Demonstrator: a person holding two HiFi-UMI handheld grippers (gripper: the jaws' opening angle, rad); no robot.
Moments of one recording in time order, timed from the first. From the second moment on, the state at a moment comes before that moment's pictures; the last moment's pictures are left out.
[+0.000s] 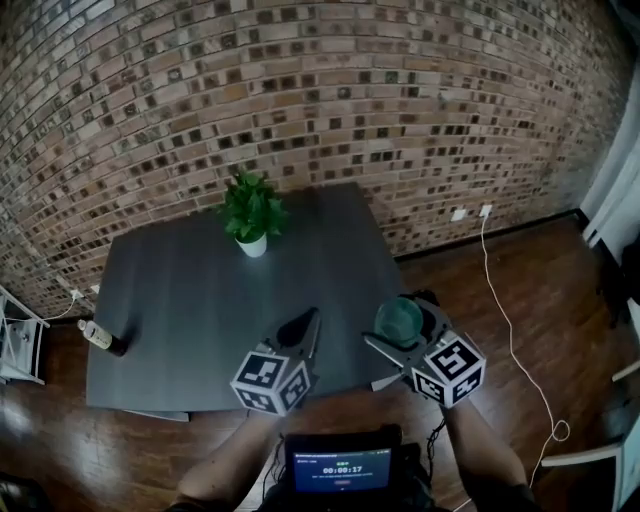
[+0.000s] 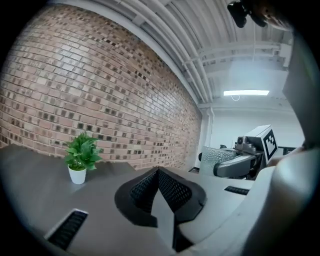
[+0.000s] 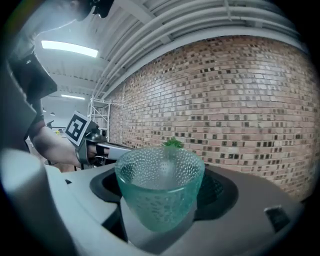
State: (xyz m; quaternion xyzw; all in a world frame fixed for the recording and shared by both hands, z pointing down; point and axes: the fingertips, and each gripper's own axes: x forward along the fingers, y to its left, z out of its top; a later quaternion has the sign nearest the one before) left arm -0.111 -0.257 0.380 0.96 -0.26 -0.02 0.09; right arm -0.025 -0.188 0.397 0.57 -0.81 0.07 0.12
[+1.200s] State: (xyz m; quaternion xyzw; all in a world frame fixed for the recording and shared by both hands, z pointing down) left arm 0.169 -0.193 0.360 0.98 -0.18 -0.01 0.06; right arm 0.243 -0.111 0.390 0.62 -0.78 0.08 0.10
